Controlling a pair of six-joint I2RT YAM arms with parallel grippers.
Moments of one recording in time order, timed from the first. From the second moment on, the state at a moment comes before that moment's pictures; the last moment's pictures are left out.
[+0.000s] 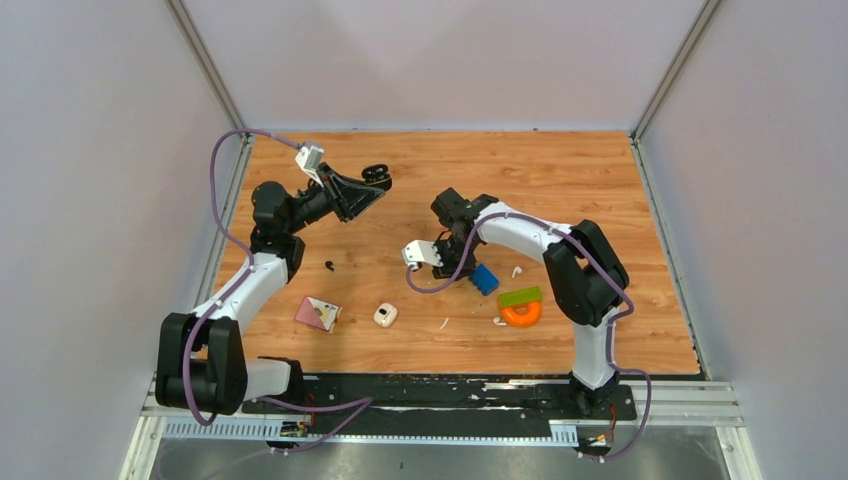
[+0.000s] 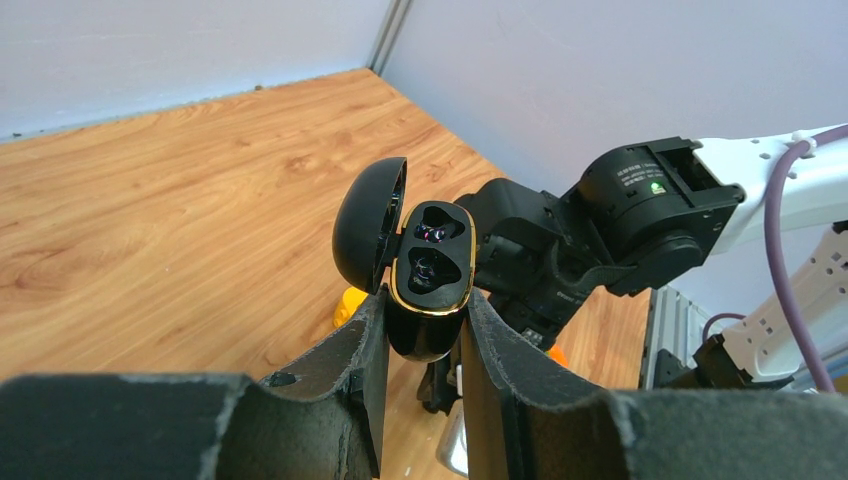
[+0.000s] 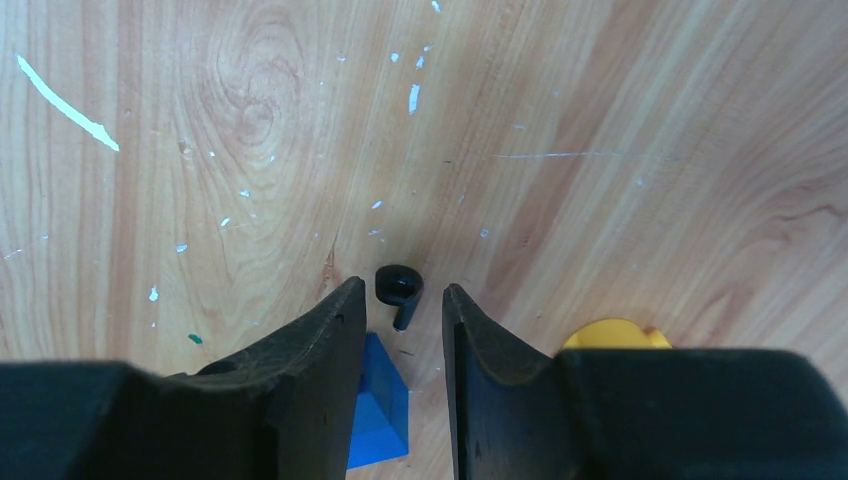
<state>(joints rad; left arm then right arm) -0.12 1.27 0.72 0.74 0.86 -0.59 0.70 1.95 1.42 -0.83 -0.33 -1.19</state>
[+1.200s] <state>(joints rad) -0.12 1.27 0.72 0.72 0.85 -0.57 0.70 2.04 1.49 -0.88 -0.30 -1.14</state>
